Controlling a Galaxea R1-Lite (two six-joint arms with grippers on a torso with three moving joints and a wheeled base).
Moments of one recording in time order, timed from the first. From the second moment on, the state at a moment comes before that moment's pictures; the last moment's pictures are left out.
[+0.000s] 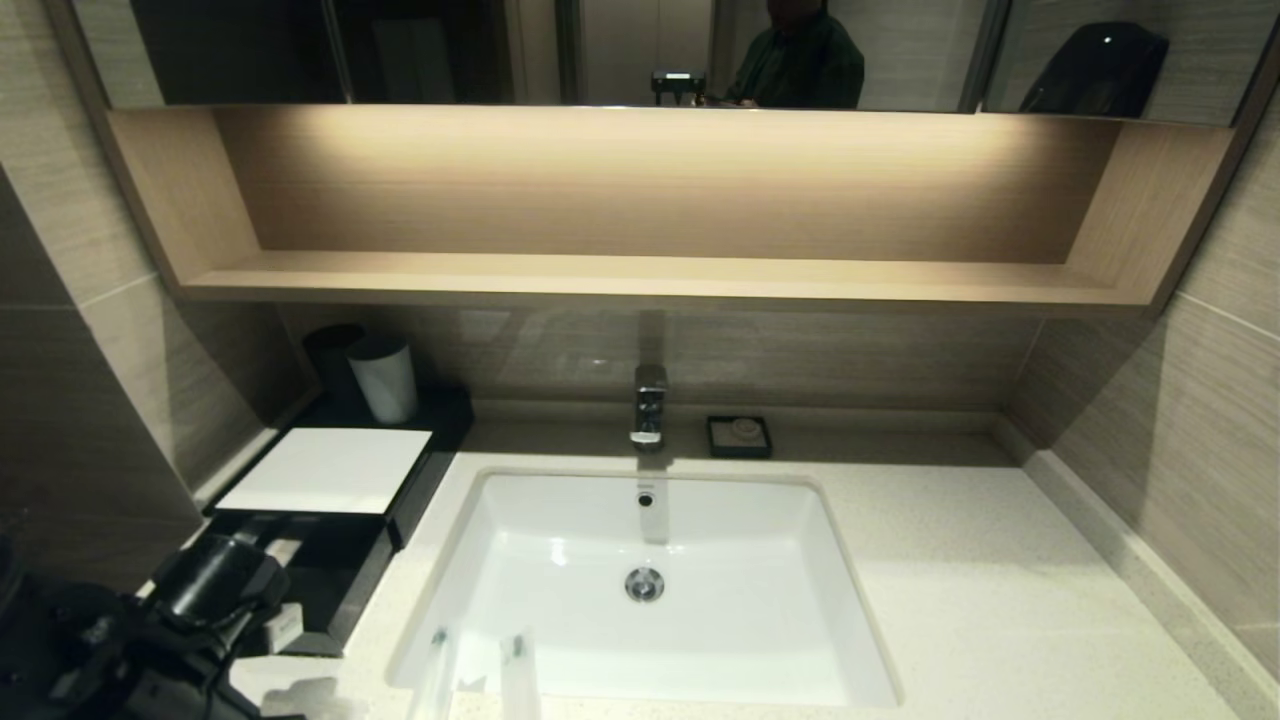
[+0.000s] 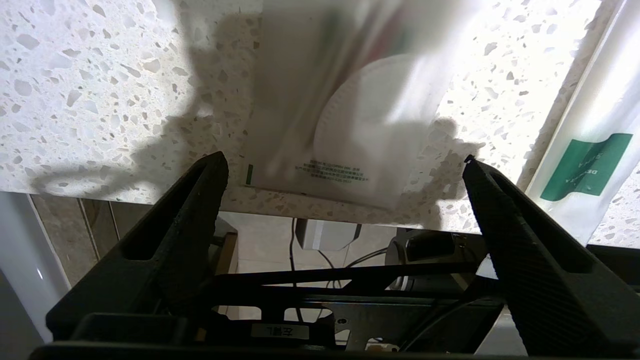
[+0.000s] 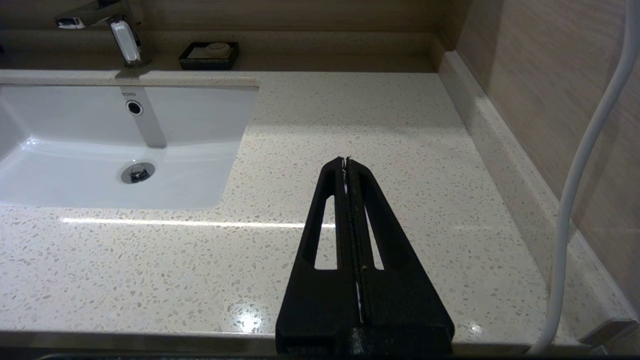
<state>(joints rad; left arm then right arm) -0.10 1.68 -0.46 0.19 -0.05 -0.16 0.00 0.00 0.00 0.01 -0.01 0.00</state>
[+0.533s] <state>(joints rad) -0.10 1.68 -0.46 0.19 -0.02 -0.16 0.00 0.00 0.00 0.01 -0.01 0.00</state>
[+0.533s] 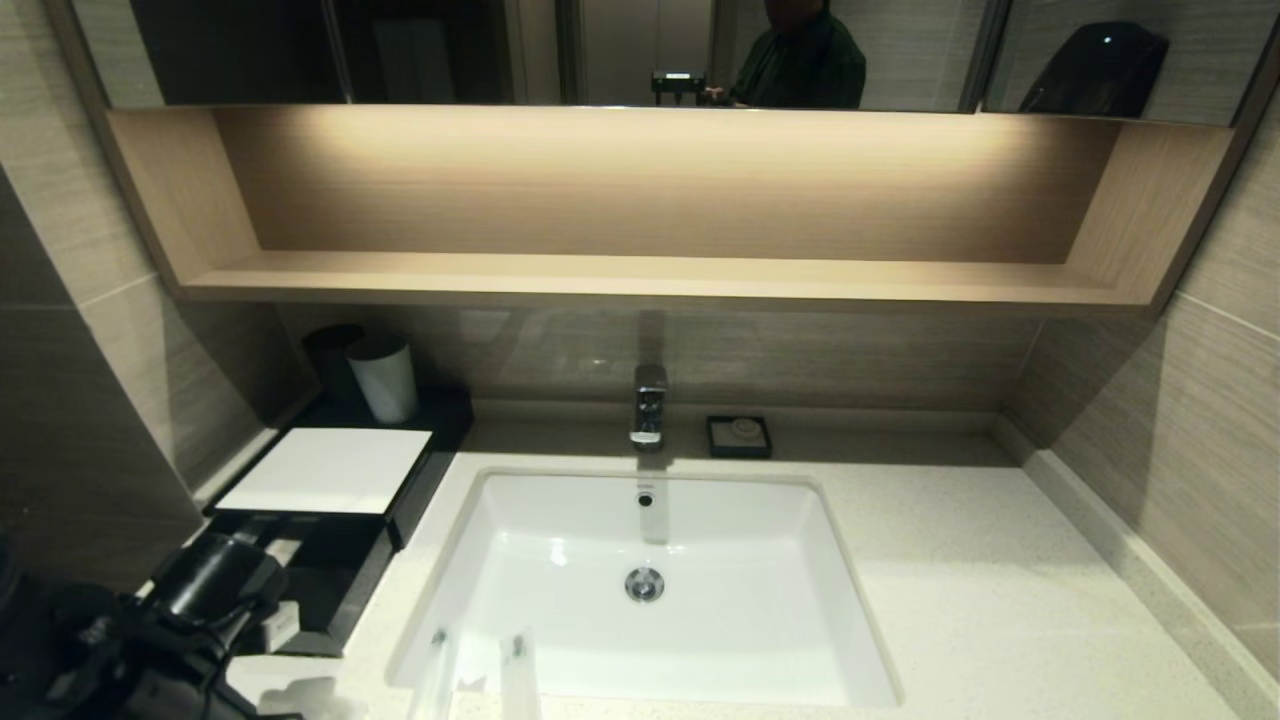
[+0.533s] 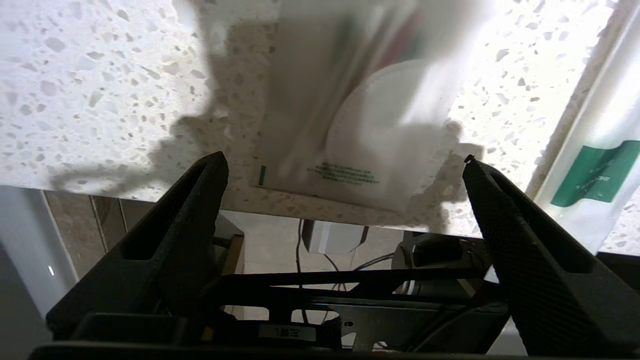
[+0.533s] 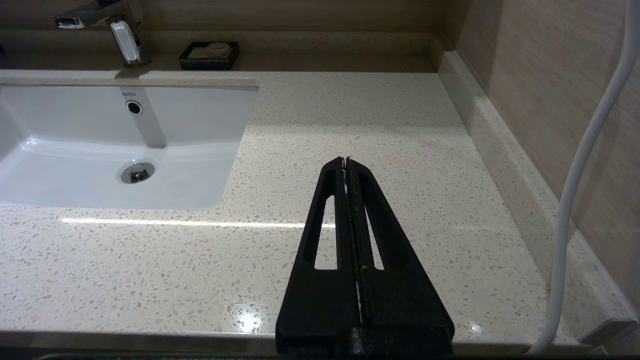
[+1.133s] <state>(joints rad) -0.10 1.66 -0.43 0.19 -0.01 -0.16 0.00 0.00 0.00 0.01 -0.01 0.00</state>
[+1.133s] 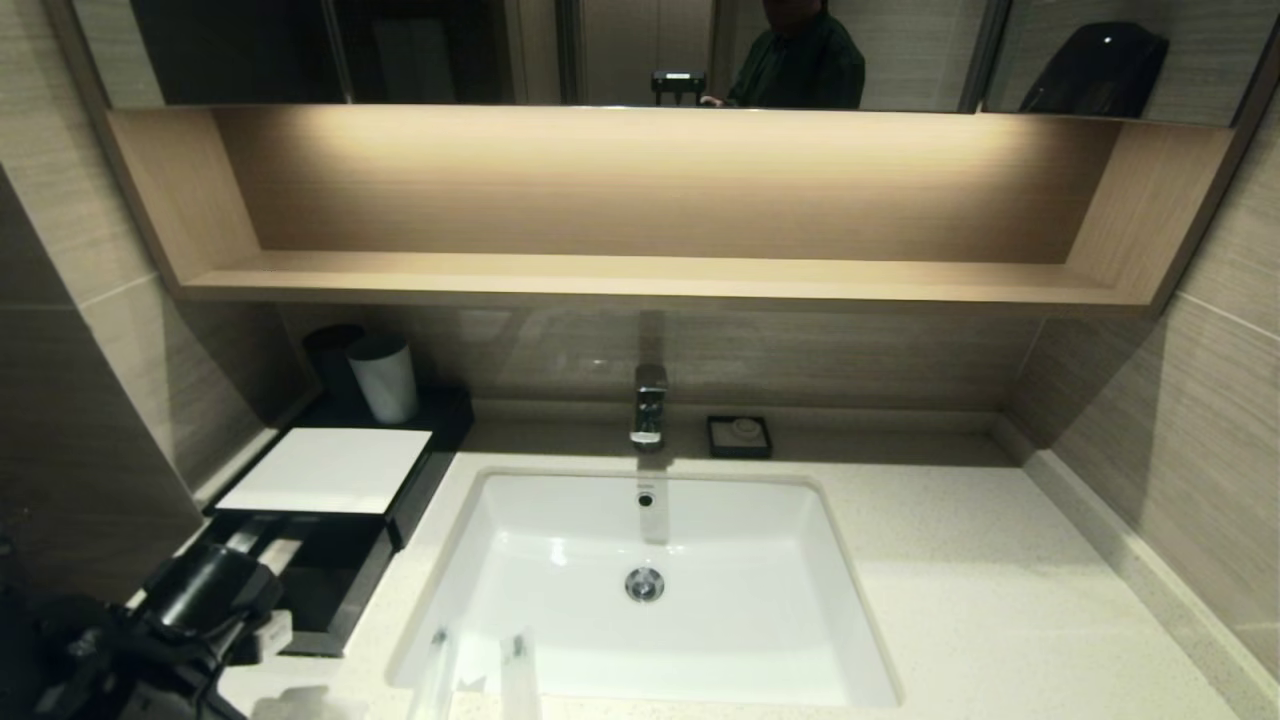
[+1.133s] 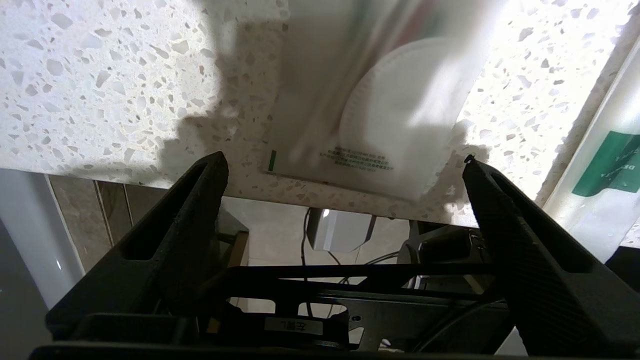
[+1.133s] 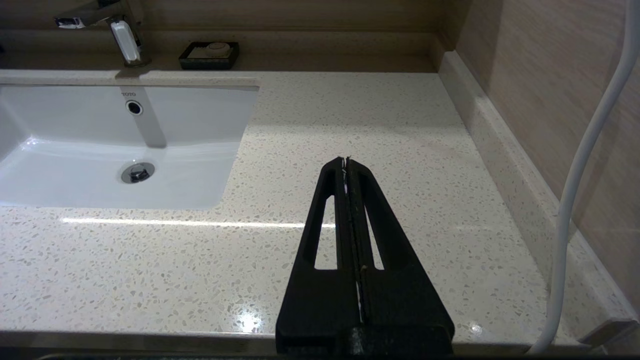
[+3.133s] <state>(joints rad) -0.11 1.68 -0.42 0.16 0.04 -0.16 0.00 0.00 0.00 0.01 -0.01 0.00</state>
